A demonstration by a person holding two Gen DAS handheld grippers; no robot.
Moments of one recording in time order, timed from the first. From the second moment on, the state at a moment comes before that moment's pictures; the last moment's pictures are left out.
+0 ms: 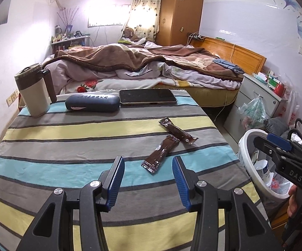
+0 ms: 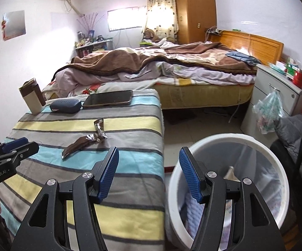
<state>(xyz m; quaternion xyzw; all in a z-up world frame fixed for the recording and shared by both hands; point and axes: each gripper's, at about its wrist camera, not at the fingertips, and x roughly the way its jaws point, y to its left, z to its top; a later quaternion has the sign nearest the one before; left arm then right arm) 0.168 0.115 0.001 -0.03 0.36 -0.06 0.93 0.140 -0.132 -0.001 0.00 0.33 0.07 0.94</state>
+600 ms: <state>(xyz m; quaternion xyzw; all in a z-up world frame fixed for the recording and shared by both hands) 0.251 0.087 -0.050 0.02 0.44 -0.11 0.89 0.189 -0.112 -0.013 -0.02 0.36 0.09 0.93</state>
